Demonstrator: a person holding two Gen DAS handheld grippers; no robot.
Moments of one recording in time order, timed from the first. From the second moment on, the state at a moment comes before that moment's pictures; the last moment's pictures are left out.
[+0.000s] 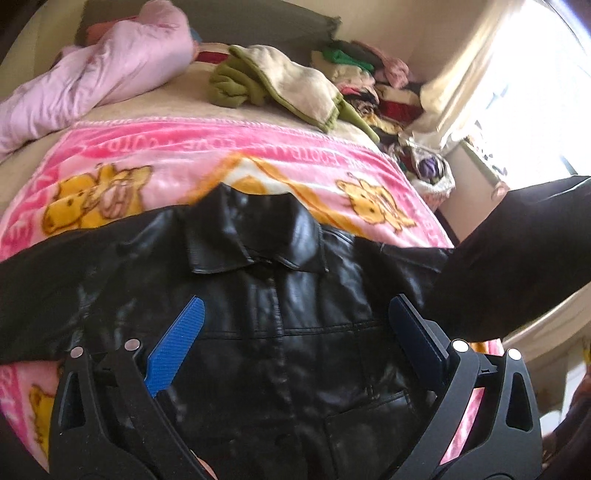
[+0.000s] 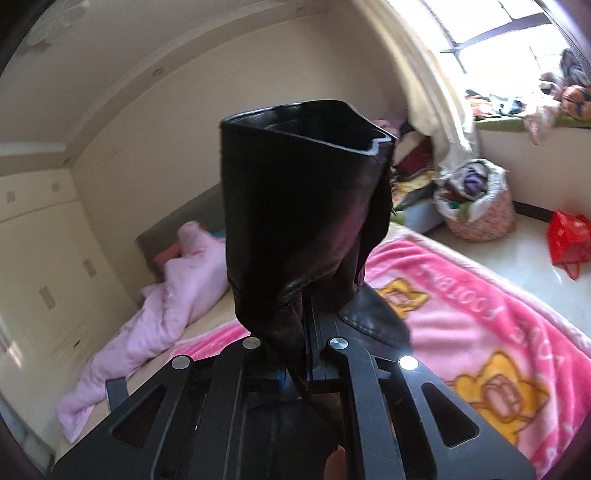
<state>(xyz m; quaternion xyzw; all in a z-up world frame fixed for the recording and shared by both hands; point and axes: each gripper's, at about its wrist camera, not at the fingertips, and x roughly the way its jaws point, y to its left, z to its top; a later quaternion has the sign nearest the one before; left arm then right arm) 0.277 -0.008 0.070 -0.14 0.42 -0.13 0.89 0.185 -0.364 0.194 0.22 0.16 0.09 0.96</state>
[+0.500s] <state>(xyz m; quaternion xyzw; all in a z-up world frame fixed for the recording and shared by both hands) 0.259 0.121 0.074 -0.27 0.38 -0.09 0.88 0.215 -0.185 0.159 0.14 0.22 0.23 0.94</state>
